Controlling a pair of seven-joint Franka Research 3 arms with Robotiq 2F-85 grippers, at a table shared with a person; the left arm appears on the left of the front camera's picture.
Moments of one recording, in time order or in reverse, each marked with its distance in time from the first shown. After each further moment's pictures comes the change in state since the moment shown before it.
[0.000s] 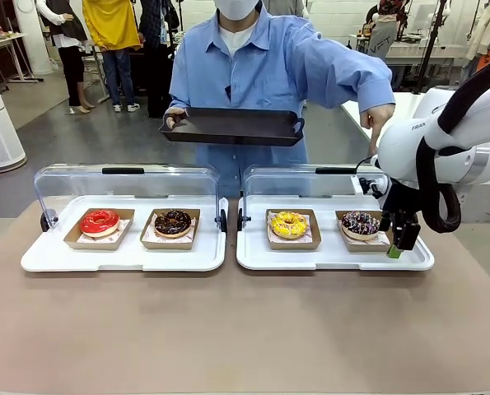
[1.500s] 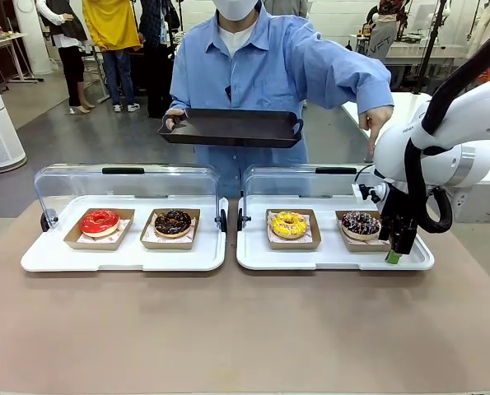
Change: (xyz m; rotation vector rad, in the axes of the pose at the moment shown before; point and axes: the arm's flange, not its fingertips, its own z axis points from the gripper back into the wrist) left arm 0.000 0.000 0.000 0.000 0.000 0.000; right arm -0.012 -0.026 -0.028 0.084 -0.015 -0.045
